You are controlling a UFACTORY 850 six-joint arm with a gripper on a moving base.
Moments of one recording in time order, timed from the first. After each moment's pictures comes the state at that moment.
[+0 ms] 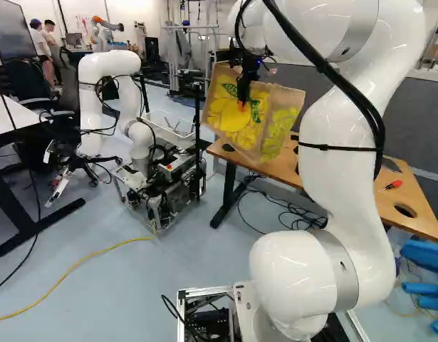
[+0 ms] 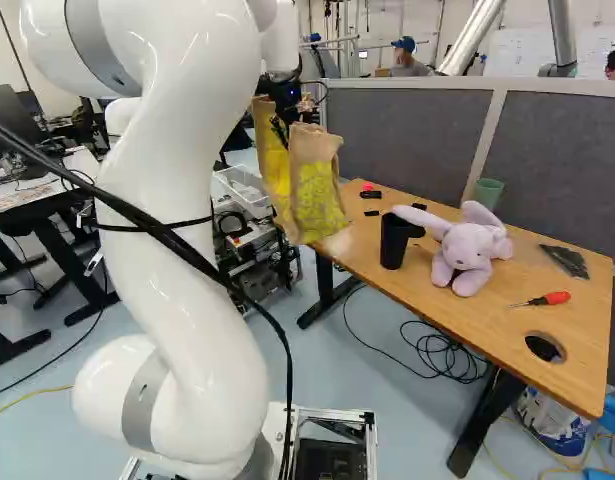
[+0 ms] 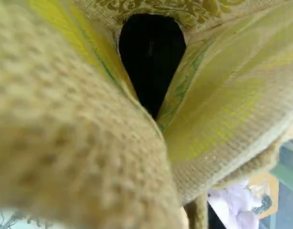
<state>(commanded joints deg) -3.0 -22.9 -97.9 0.6 -64.9 -38.0</state>
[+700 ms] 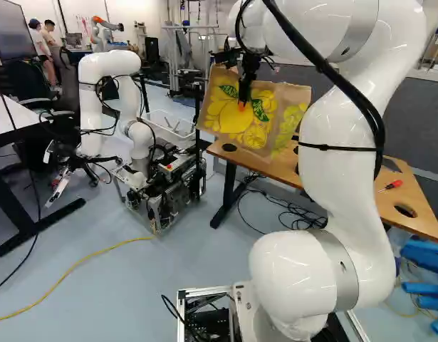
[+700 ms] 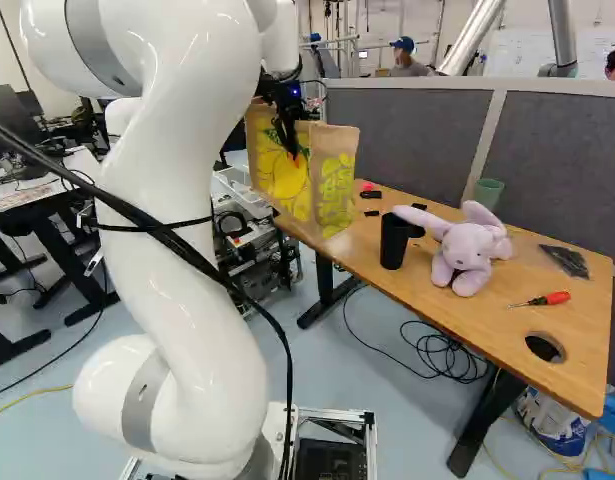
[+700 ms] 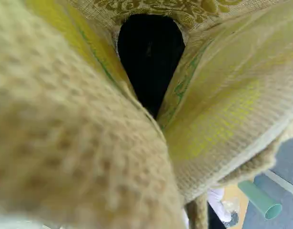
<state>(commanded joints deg) -3.0 -22.9 -97.9 0.6 -64.9 -48.7</state>
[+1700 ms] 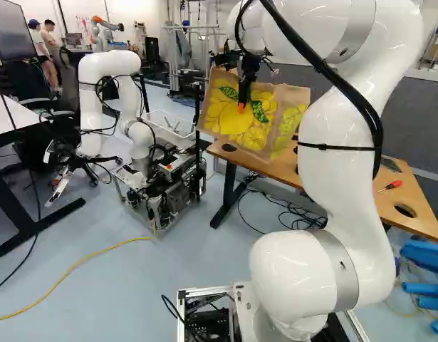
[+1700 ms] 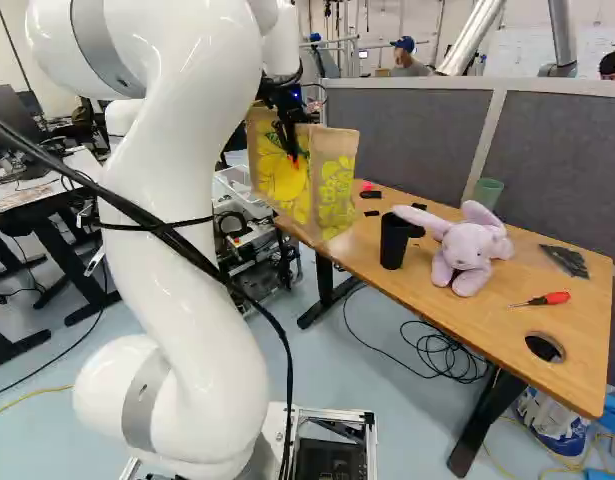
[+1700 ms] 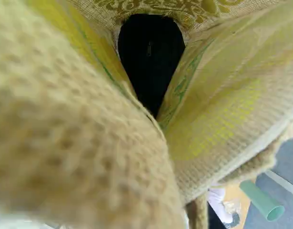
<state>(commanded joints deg) -3.0 -24.0 -97.6 0.6 -64.9 -48.7</state>
